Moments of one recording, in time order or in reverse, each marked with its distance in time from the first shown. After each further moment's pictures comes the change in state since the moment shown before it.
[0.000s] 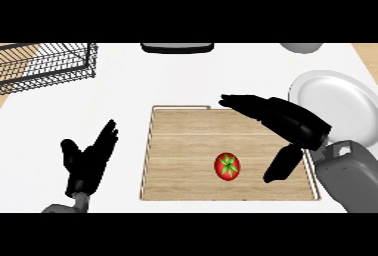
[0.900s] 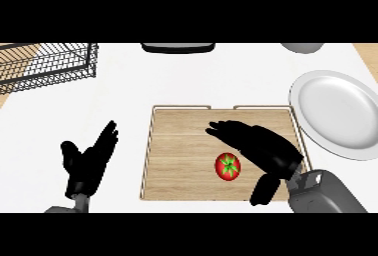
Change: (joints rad) left arm 0.020 -0.046 0.052 -0.011 -0.063 -0.055 0.012; right arm 0.163 0.154 0.057 -0.059 0.287 0.037 0.046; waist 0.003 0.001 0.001
